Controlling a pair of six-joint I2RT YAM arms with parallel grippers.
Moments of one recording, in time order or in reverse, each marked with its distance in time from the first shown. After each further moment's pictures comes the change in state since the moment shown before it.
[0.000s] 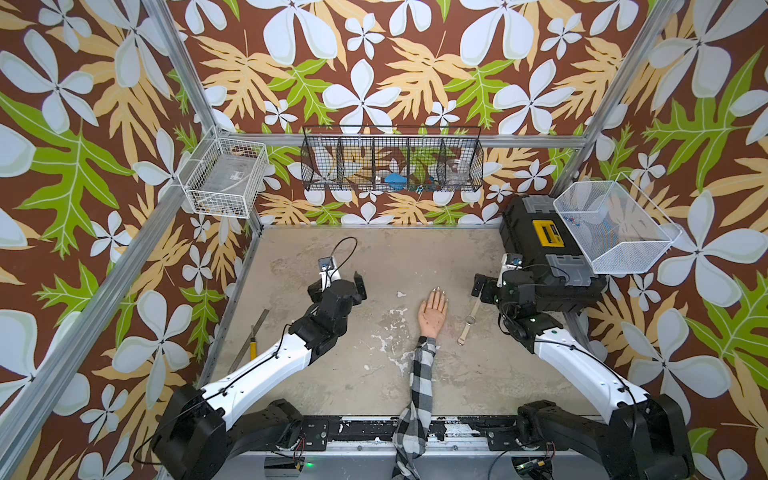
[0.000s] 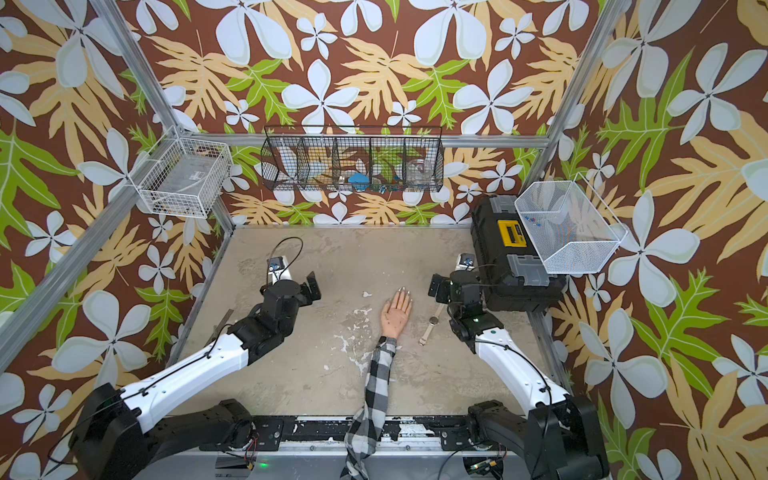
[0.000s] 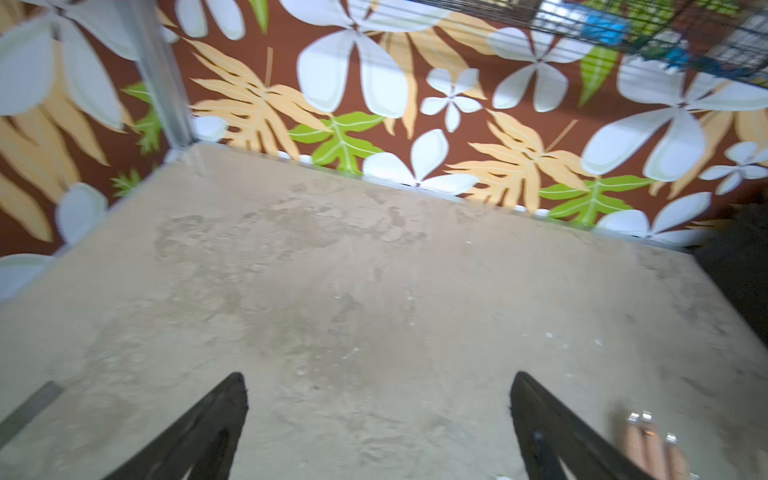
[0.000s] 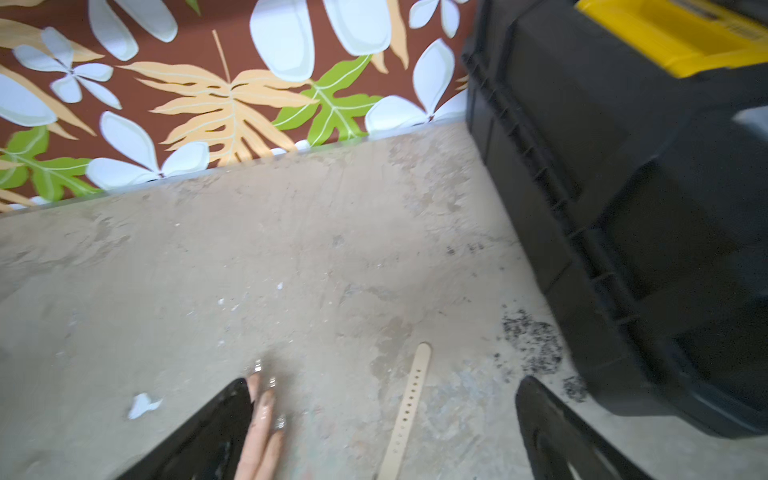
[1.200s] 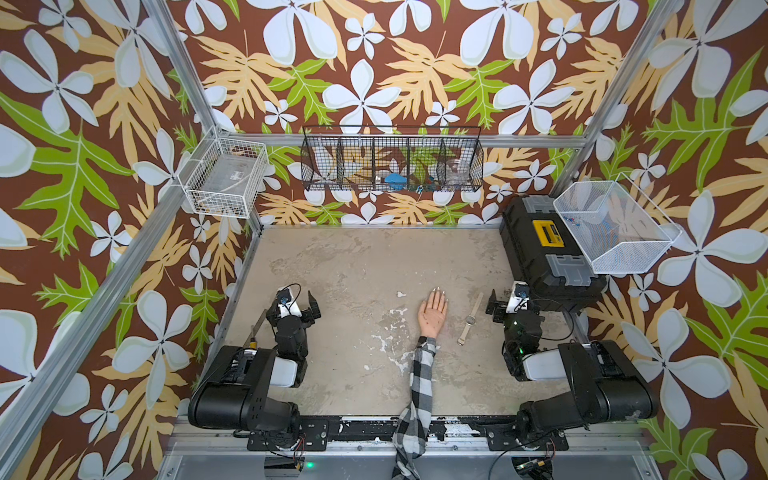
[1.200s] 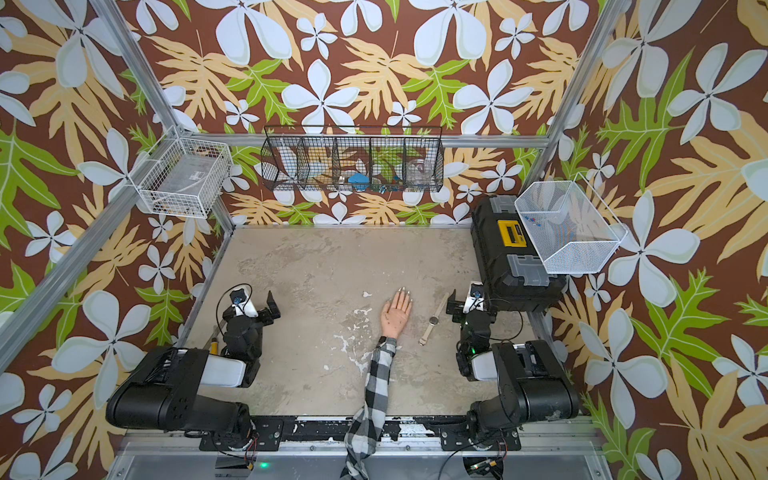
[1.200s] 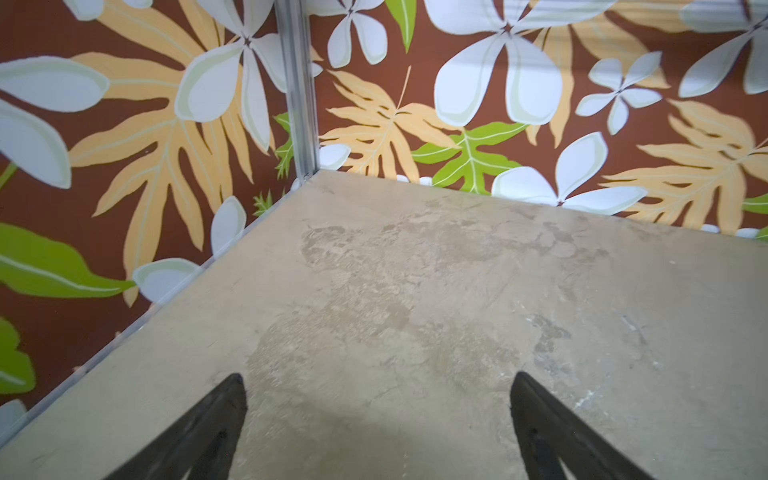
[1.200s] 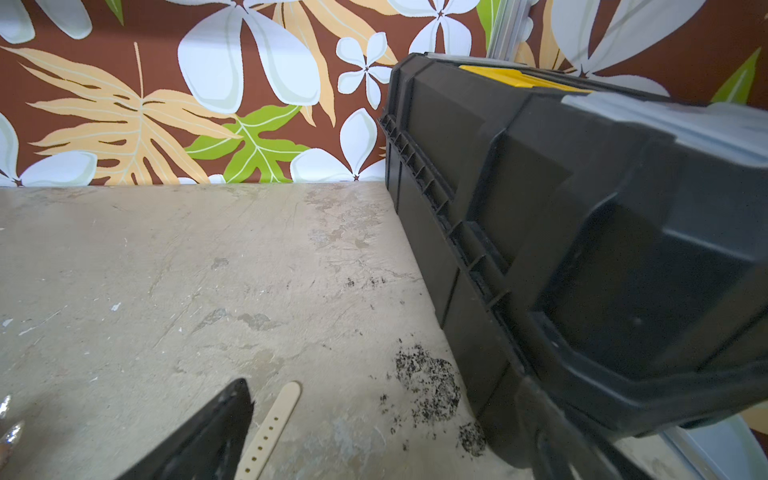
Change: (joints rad) left arm 0.508 0.362 -0.484 1.102 0.373 0.277; right arm -0.174 0.360 -0.417 1.078 -0.047 -0.292
